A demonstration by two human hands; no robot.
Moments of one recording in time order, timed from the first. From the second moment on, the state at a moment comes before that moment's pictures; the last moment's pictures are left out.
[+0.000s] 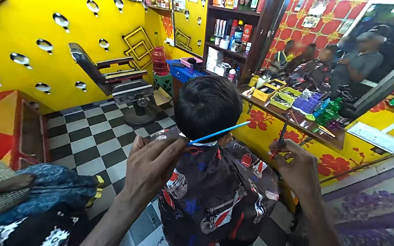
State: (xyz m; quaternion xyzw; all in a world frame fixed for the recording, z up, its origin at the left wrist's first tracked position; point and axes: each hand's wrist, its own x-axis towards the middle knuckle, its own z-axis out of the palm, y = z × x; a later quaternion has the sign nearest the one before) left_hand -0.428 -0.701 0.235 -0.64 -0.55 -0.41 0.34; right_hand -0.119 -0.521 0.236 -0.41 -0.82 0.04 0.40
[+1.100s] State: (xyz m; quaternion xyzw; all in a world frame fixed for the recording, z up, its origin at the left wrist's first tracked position) left_hand -0.381 -0.676 0.181 -0.42 -0.56 -0.63 0.33; right_hand -0.167 -0.514 0.351 -0.11 -0.87 -0.45 0.18
